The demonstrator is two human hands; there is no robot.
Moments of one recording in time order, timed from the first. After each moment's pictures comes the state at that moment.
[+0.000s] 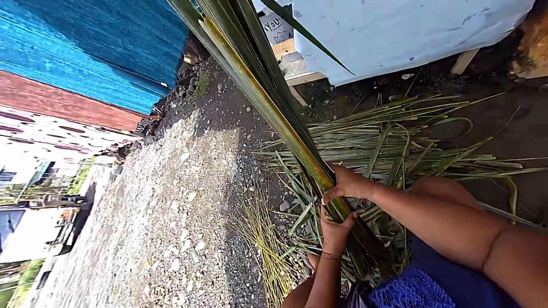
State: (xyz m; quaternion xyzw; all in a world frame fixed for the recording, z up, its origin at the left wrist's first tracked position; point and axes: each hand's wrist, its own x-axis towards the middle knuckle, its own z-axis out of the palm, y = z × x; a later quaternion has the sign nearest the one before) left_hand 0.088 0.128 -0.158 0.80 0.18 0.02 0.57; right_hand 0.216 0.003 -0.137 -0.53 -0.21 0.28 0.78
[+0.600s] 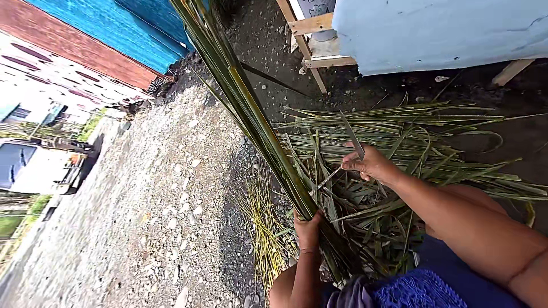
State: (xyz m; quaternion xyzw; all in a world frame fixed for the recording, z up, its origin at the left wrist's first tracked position) left_hand 0.056 0.219 -0.177 0.75 0.36 0.17 0.54; right_hand 0.232 0.000 -0.138 -0.60 -0.06 0.31 0.73
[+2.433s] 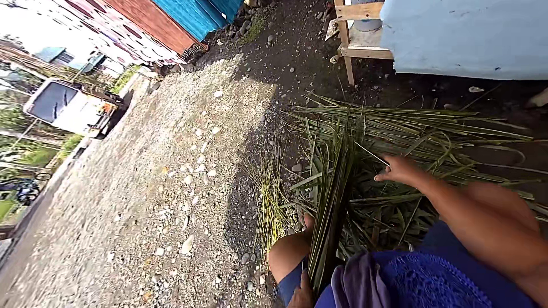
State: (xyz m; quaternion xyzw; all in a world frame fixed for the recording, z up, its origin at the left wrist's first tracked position) left_hand -0.164 0.166 -0.064 0.82 0.42 -0.38 0.11; right_hand 0.204 -0.022 -0.178 -0.84 -0.22 0.33 0.36
